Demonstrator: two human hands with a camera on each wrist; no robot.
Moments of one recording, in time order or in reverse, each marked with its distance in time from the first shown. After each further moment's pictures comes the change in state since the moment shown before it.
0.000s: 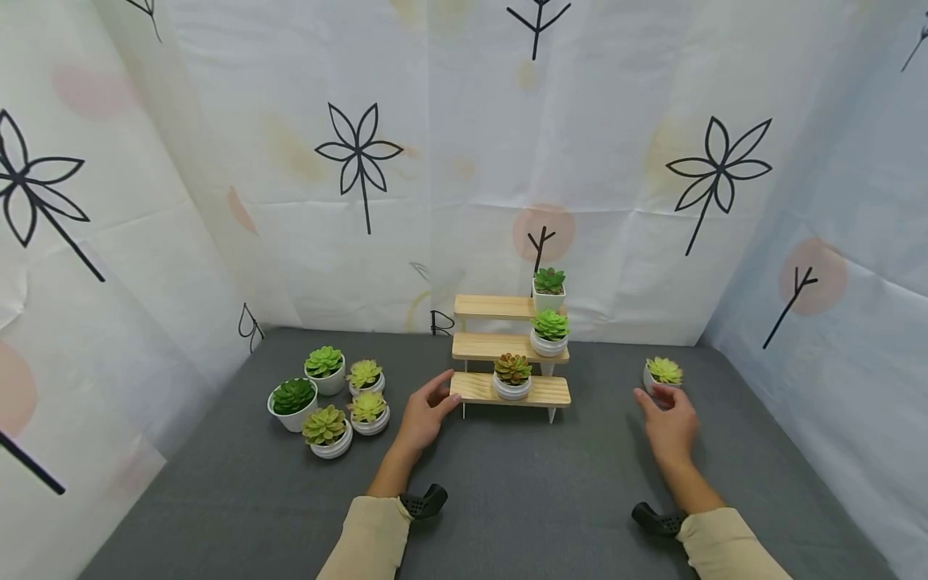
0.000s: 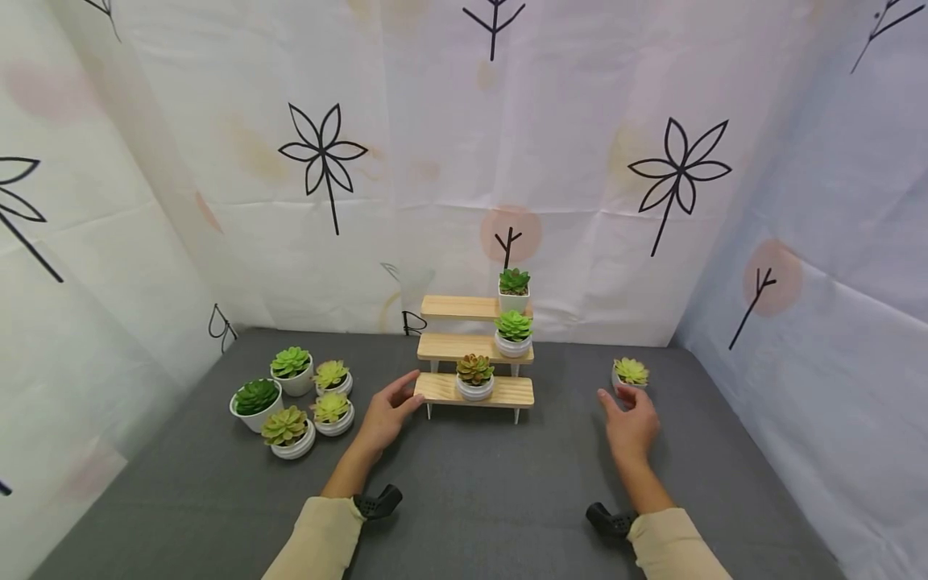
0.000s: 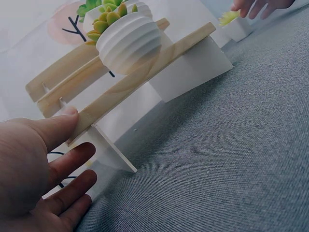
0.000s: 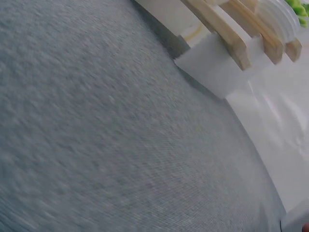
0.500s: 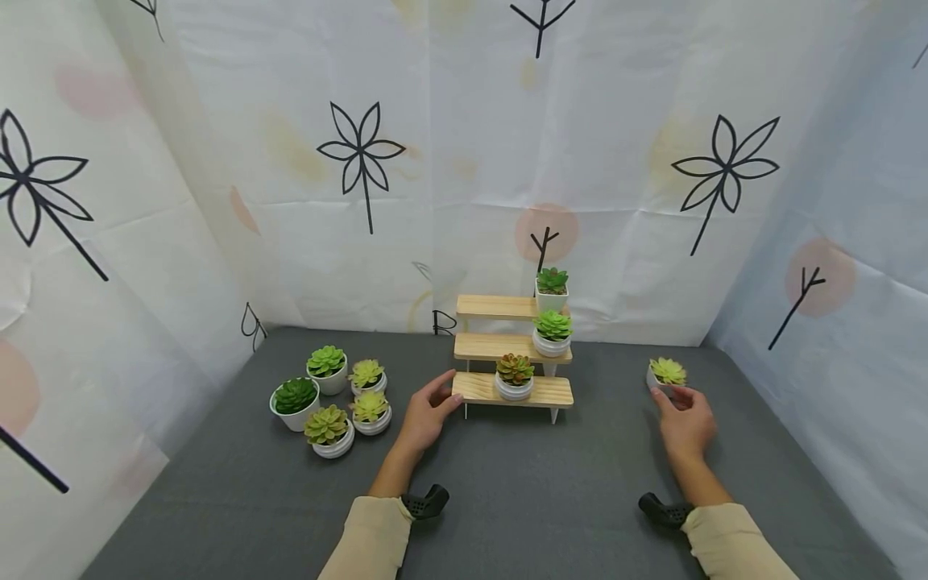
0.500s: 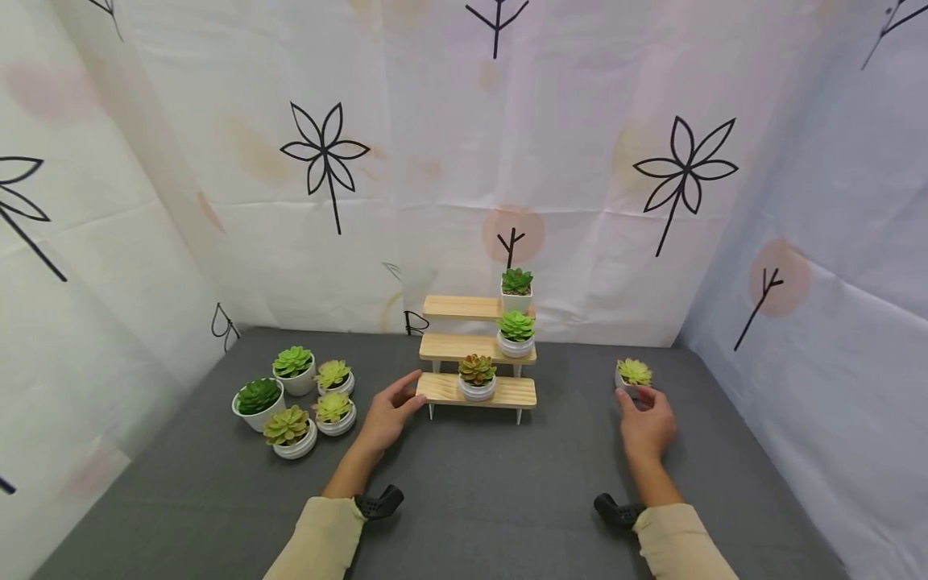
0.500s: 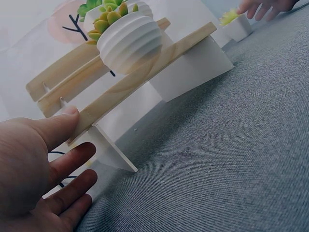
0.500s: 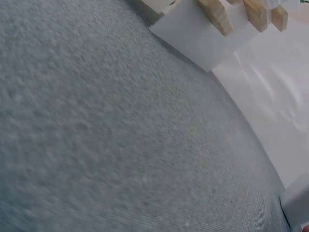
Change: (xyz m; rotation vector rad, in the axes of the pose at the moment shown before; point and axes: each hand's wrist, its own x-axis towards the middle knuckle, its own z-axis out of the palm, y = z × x) left_hand -0.006 0.013 -0.001 0.006 0.002 0.008; right_hand 0.017 0.012 -0.003 -0.047 0.072 0.110
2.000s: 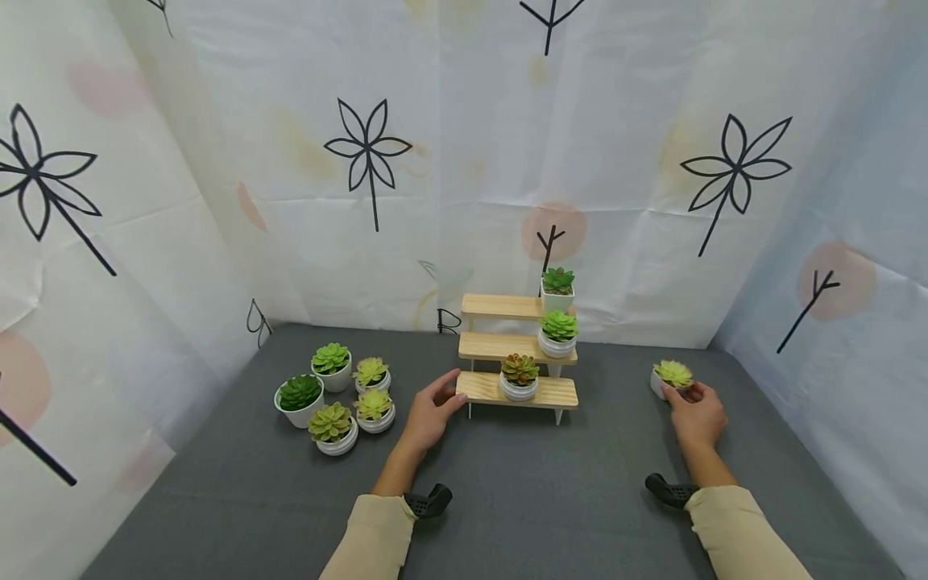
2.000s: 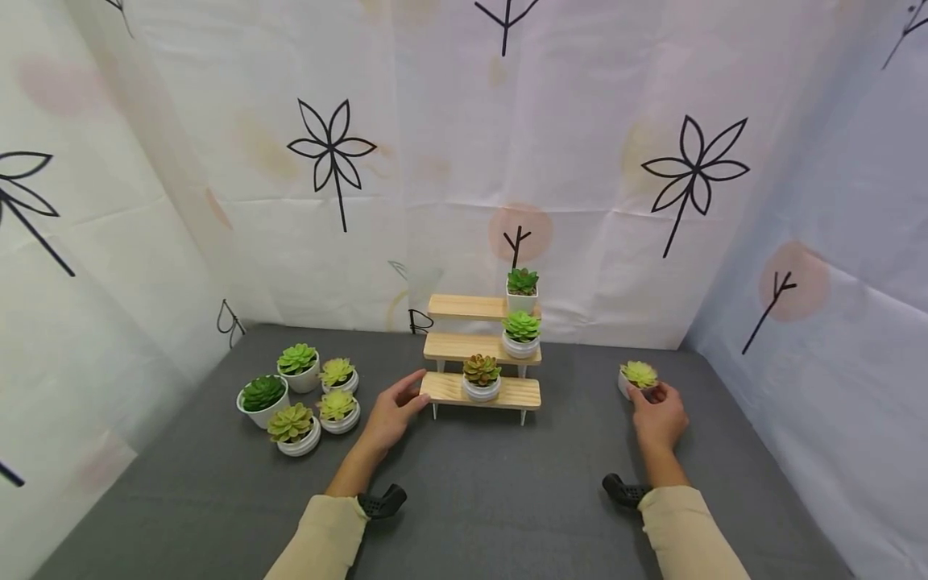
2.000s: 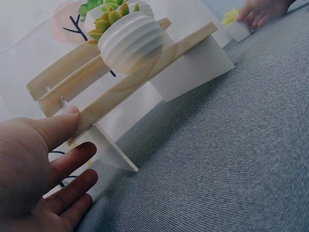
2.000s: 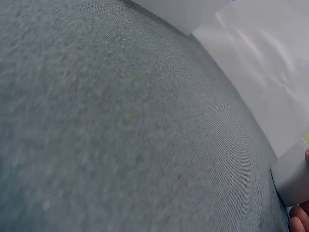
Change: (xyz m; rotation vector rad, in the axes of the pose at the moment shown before) left_hand 0.000 -0.002 0.000 -0.011 -0.011 0.012; right_hand 0.028 0.009 0.001 -0.020 -0.086 0.090
